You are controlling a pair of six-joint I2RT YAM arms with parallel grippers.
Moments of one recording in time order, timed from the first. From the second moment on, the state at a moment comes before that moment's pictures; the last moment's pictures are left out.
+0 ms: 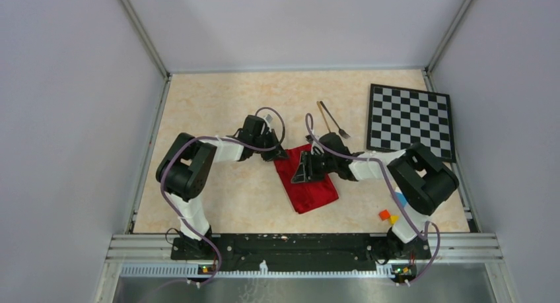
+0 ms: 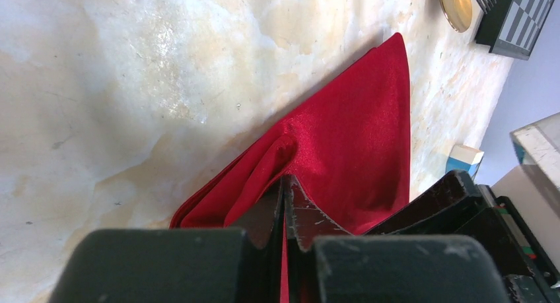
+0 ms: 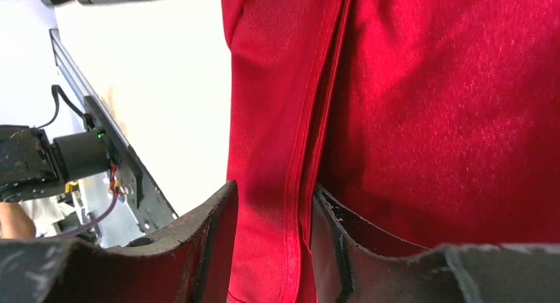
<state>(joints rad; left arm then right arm) -0.46 1.84 0.91 0.14 0.46 -0.78 0.66 1.70 0.73 0.20 -0.50 0.65</state>
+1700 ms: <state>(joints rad) -0.46 1.66 0.86 0.12 0.63 -0.72 0.80 1.28 0.29 0.30 -0.36 0.90</state>
